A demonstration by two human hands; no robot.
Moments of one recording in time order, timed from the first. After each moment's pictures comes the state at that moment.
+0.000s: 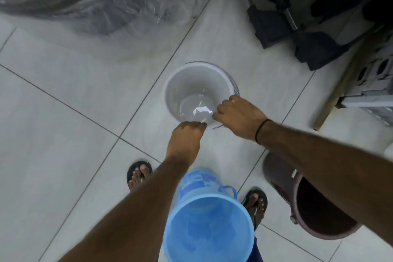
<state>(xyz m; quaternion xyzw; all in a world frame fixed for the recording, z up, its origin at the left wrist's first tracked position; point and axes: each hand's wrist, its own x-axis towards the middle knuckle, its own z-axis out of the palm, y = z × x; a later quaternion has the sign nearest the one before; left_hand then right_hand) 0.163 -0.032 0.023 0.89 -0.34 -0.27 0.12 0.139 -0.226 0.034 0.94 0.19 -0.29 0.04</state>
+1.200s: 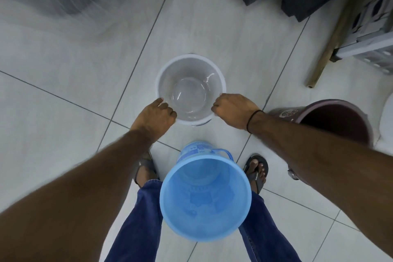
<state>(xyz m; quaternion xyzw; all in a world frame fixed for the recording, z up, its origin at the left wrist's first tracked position) 0.153 0.028 -0.011 0.73 -0.63 -0.18 -0.19 0.026 -0.203 -0.005 0.94 0.11 -0.32 0.02</state>
